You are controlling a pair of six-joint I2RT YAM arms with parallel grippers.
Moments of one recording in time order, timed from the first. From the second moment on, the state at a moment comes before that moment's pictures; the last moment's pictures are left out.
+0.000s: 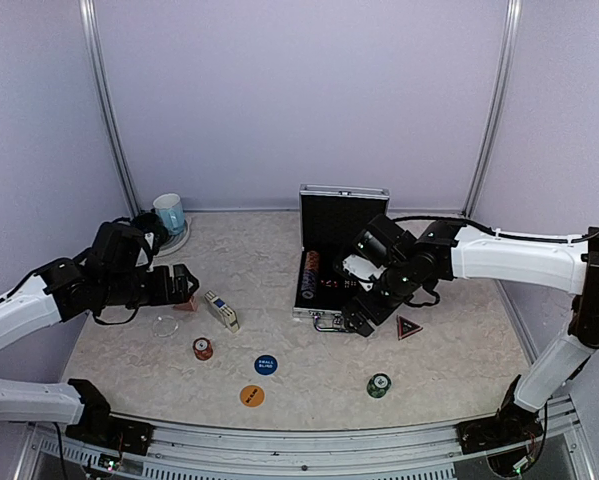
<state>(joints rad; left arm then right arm) -0.57 0.95 0.77 -0.53 -0.12 -0.53 0.89 1.59 1.23 -0.77 0.06 0.10</state>
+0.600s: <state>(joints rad) -0.81 1.11 0.68 -0.59 -0.25 -0.76 0.89 1.62 1.22 -0.66 0.02 0.06</state>
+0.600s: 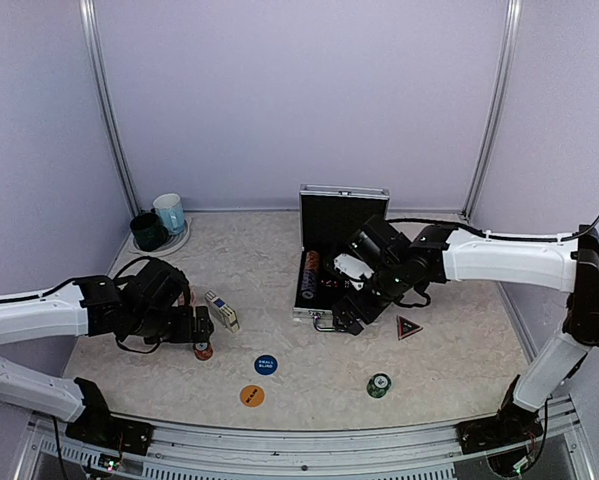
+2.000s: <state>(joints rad) -0.80 0.91 0.67 -0.56 -0.40 -0.86 1.07 2.34 1.73 -0.05 -0.06 0.05</state>
